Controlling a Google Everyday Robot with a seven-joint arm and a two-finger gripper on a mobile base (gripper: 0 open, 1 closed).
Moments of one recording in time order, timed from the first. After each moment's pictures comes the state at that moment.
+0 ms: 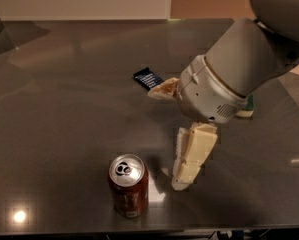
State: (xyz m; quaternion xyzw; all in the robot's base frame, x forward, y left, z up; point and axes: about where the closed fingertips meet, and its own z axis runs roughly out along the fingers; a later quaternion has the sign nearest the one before) arm 0.374 -0.027 0.924 -0.75 0.60 0.18 0.22
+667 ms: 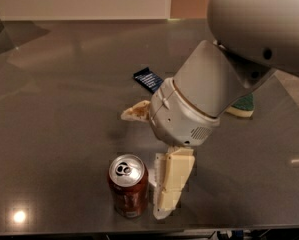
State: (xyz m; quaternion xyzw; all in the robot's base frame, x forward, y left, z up) arm 0.337 0.012 0.905 -0.78 0.55 0.21 0.19
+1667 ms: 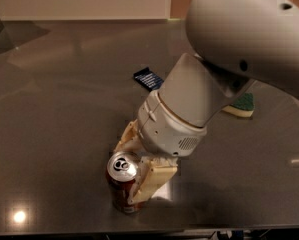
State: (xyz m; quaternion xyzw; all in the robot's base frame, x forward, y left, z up) arm 0.320 0.028 0.892 -0.80 0.53 0.23 0.17
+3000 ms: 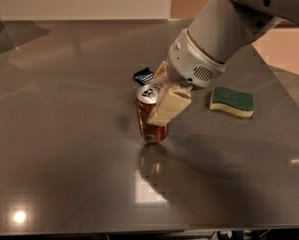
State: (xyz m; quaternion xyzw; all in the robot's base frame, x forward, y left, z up) arm 0.445 -0.018 0.928 -0.70 0.66 0.17 0.21
